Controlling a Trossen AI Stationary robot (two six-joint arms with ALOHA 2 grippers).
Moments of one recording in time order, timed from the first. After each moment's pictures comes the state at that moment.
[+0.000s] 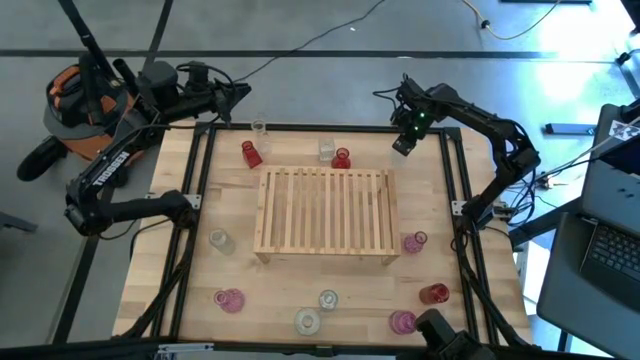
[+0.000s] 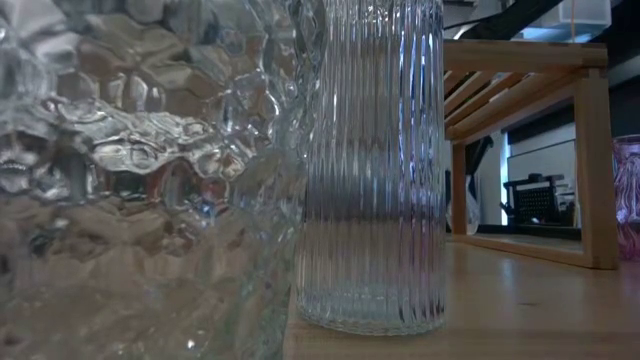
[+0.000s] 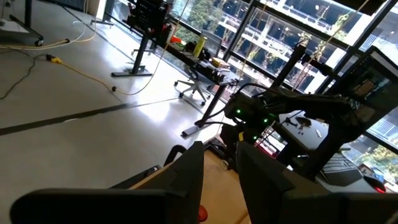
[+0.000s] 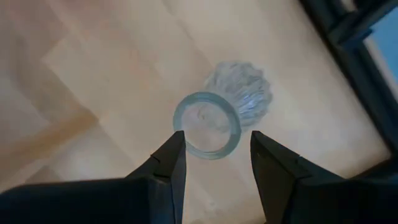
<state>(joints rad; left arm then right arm) 0.88 0.96 1.21 -0.36 0.33 -0.41 -0.91 1.66 1.34 -1.13 -0.11 -0.28</state>
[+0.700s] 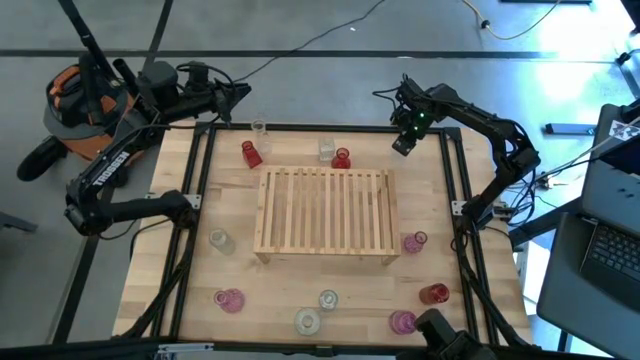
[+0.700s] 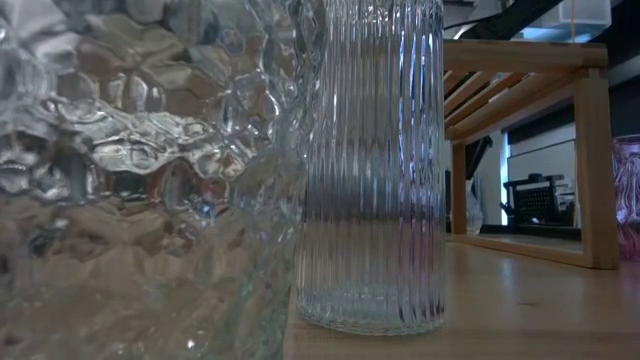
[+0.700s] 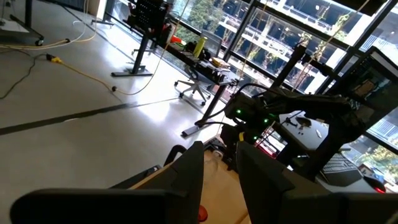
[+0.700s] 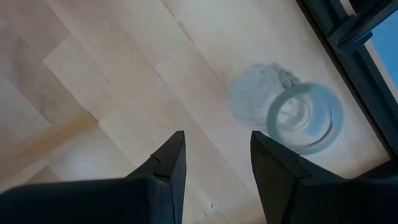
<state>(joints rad) 0.88 0.96 1.21 -0.36 0.33 -0.41 -0.91 1.66 1.34 -1.12 -0.12 -0.28</state>
